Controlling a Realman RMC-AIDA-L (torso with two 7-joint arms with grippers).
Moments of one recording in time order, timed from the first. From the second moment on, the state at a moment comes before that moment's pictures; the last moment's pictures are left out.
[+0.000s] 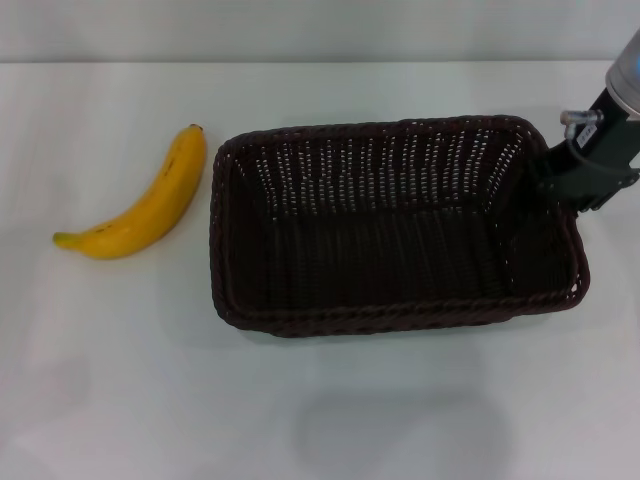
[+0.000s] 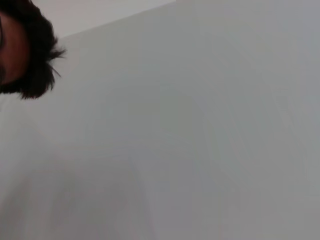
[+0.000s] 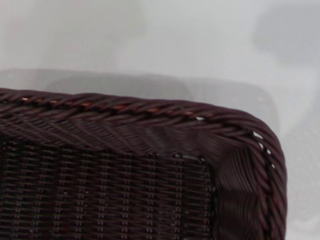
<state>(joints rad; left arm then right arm) -0.36 -2.01 0.33 0.24 -2.72 -1.53 2.69 1.00 2.01 -1.15 -1.02 0.41 1.76 0.04</state>
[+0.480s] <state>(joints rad) -0.34 -2.01 0.33 0.24 -2.72 -1.51 2.69 0.98 1.97 -1.14 -1.22 0.43 1.86 0.07</state>
